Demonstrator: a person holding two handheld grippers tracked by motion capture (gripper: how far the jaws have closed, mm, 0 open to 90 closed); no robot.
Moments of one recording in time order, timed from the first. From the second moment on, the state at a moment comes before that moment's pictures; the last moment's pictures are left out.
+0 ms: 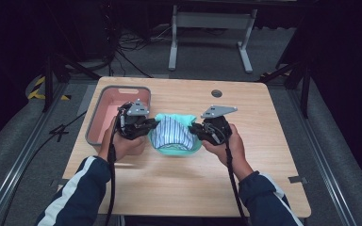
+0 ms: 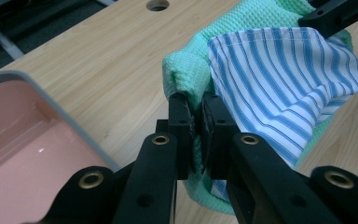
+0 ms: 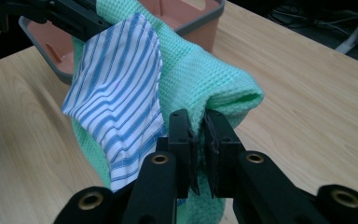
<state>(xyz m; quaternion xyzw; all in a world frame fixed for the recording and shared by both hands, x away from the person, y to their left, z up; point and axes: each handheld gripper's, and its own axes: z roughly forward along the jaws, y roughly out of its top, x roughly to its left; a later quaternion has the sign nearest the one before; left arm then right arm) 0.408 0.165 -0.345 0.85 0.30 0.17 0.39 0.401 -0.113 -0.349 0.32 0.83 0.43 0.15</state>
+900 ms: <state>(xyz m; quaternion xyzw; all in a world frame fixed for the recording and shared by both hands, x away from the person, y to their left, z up) 0.412 0.259 -0.318 0.82 0.37 0.21 0.39 0.441 -0.017 -0.331 0.28 0.84 0.44 0.13</state>
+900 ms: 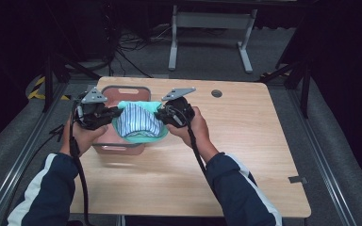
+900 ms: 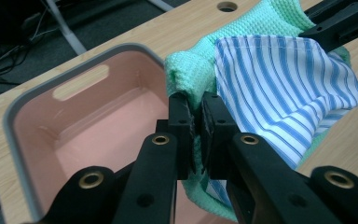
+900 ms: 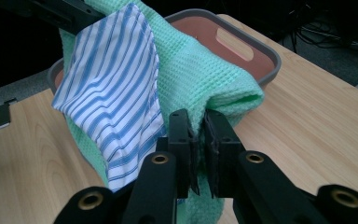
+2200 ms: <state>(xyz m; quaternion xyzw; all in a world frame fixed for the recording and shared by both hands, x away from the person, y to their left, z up) 0.438 0.309 -0.366 0.81 0.43 0.22 0.33 0.477 0.076 -0.381 0.28 0.87 0.39 0.10</state>
